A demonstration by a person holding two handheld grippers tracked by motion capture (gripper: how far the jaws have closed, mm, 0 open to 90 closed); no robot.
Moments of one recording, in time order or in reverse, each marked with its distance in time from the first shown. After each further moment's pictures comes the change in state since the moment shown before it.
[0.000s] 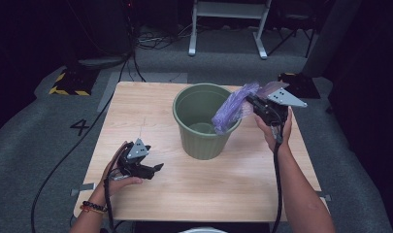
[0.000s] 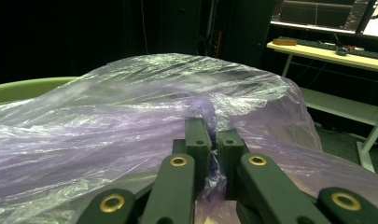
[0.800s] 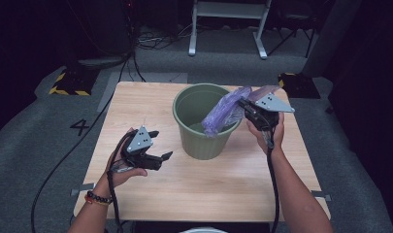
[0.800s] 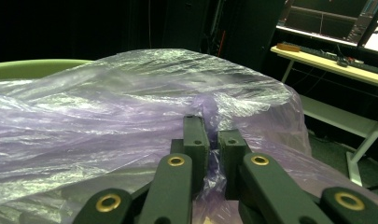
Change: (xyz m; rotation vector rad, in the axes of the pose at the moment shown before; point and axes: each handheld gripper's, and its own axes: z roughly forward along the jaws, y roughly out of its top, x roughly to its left) left arm -0.014 0.058 -0.026 -0.160 0.005 0.075; right arm 0.028 -0.003 0.005 0.016 -0.002 -0.098
